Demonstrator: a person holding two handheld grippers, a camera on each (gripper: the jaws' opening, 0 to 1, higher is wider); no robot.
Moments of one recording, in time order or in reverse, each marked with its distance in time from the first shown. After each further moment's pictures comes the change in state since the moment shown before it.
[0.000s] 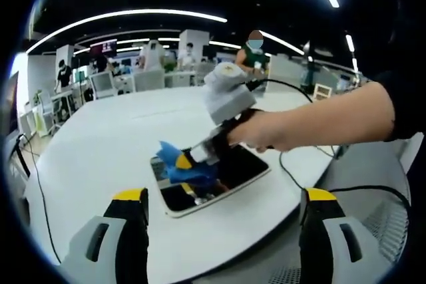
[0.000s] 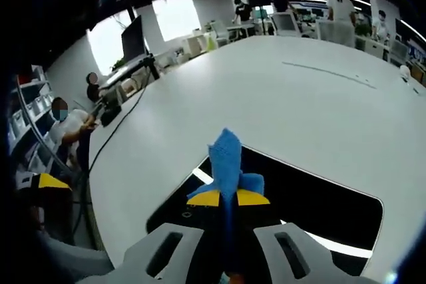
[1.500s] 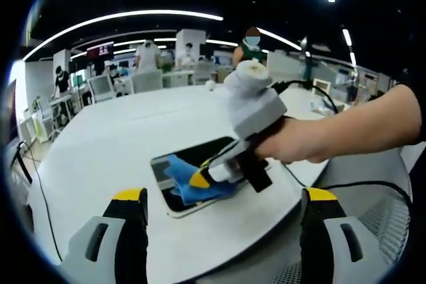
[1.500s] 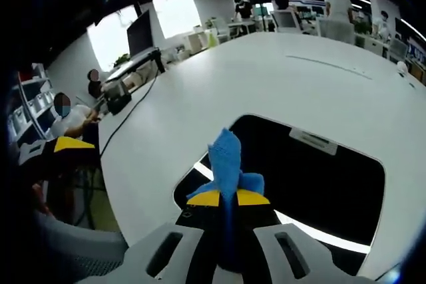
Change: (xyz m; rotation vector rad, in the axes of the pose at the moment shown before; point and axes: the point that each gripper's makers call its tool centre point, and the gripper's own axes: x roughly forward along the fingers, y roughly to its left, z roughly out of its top) left arm 0.000 -0.002 -0.002 0.037 0.017 -0.003; right arm -0.027 0.030 -0.035 -0.014 0.026 0.000
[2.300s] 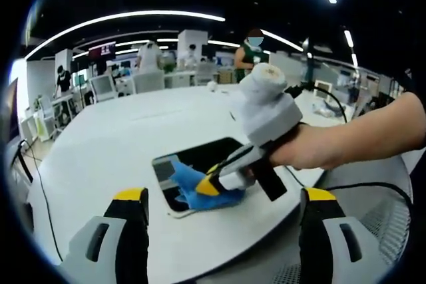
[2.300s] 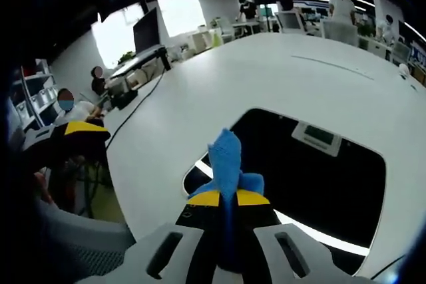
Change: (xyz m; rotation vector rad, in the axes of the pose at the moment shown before) left arm -0.001 0.001 0.000 -0.006 -0.005 0.011; right arm -0.007 0.008 -0.009 -0.019 -0.006 0.015
